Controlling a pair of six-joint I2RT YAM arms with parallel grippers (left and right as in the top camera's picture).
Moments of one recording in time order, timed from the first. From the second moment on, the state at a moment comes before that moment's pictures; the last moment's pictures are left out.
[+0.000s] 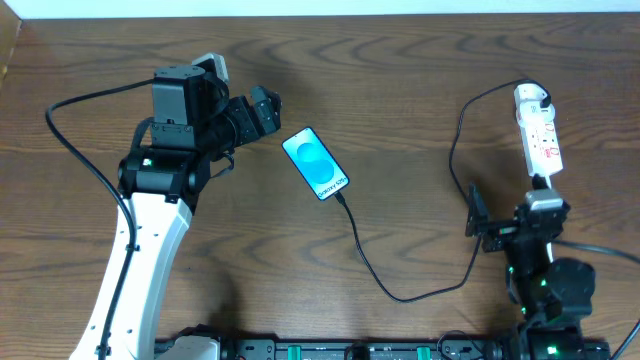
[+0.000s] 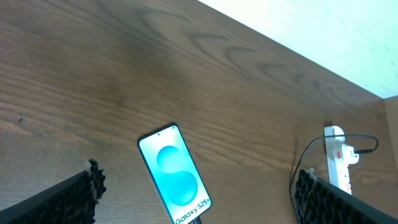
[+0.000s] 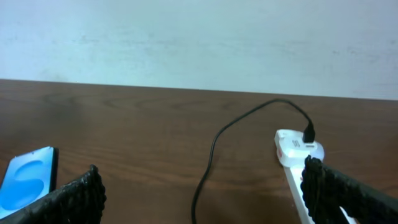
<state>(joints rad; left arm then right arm) -0.11 1.32 1.21 -0.61 0.25 -0.49 0.04 0.29 0.18 0.02 -0.09 -0.01</state>
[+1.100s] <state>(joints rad) -0.11 1.32 1.21 -0.61 0.25 -0.49 0.06 0.01 0.01 -0.07 -0.09 -0.01</state>
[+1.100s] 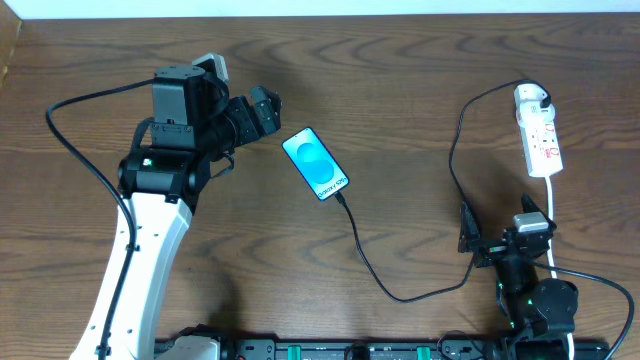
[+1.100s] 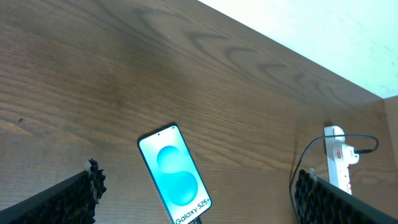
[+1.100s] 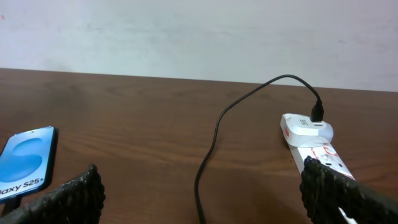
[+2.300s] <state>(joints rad) -0.11 1.21 1.10 -0.55 0.13 -0.38 0.06 0.01 0.01 -0.07 -0.09 -0.01</state>
